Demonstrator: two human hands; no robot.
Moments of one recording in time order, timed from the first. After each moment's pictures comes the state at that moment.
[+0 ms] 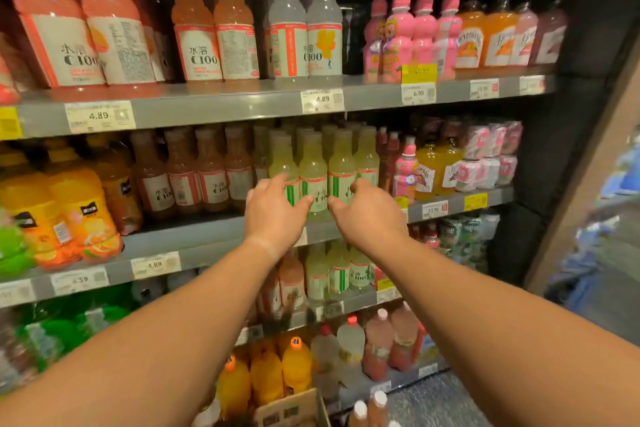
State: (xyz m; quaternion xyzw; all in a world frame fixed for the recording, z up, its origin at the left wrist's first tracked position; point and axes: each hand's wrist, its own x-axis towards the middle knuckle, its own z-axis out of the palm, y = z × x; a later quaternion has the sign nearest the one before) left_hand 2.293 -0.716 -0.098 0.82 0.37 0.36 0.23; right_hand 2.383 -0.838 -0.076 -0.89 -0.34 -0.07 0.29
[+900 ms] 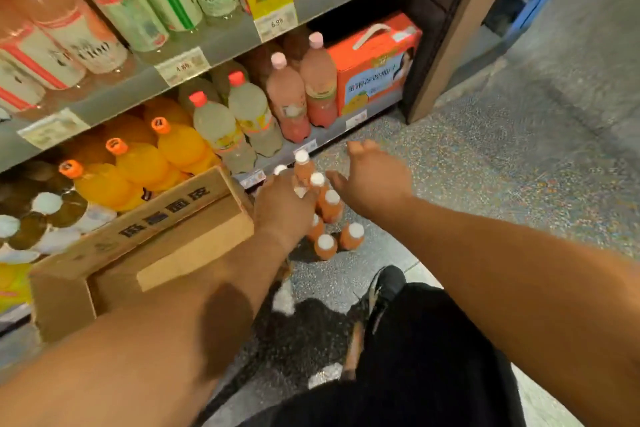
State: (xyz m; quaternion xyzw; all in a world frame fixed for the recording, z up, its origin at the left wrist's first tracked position) left_hand 2.356 -0.937 -0.519 0.86 0.38 -0.01 0.34; right_hand 2.461 -1.054 -0.487 -0.94 -0.30 0.14 0.12
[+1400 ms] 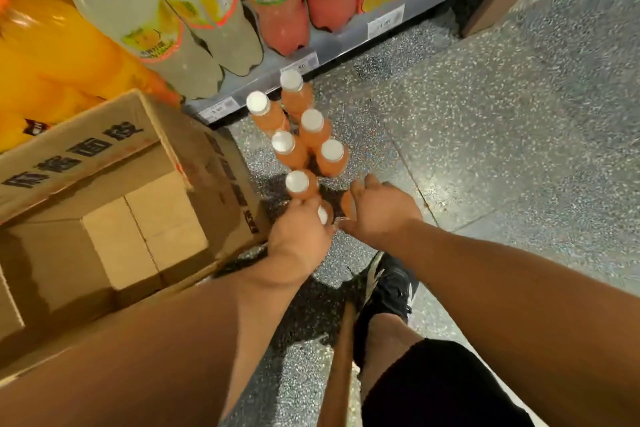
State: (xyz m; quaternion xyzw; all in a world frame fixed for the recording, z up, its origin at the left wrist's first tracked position) left_hand 2.366 -0.978 -0.740 0.85 0.36 -0.28 0.26; right_hand 2.479 -1.079 -0.724 -0.84 -0.39 0.37 -0.04
